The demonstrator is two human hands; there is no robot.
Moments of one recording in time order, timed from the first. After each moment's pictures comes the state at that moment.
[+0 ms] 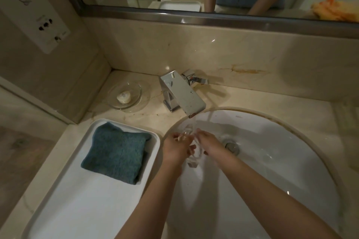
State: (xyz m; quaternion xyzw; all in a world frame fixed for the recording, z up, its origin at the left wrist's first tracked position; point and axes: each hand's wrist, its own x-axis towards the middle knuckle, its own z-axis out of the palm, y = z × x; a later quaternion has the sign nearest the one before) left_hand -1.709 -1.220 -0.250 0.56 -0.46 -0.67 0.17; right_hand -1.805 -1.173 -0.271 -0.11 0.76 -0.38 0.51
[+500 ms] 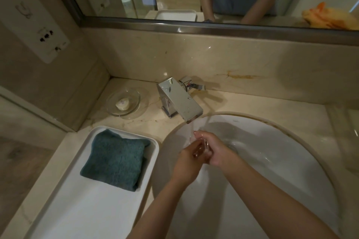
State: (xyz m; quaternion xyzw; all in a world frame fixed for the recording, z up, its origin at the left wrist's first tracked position) left_hand -1.706 -1.195 -0.240 0.37 -0.72 -0.59 0.08; right_hand -1.817 -1.170 -0.268 0.11 0.55 -0.54 0.62
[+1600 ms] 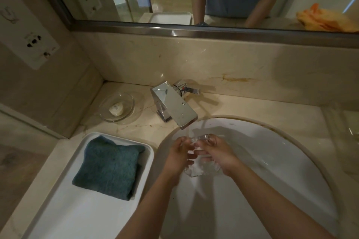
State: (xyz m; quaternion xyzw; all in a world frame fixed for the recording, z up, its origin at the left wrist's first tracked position) left_hand -1.721 -1.220 -0.261 0.42 -0.55 -0.71 0.11; right_hand -1.830 -1.143 -0.272 -0.13 0.67 -0.54 0.49
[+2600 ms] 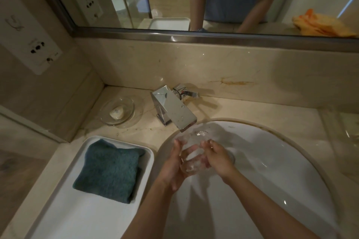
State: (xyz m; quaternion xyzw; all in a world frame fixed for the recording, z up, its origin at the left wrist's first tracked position) left_hand -1.710 -1.222 -0.268 0.34 -0.30 -0.88 0.11; right_hand -1.814 -1.140 -0.267 -0.16 0.75 -0.51 0.40
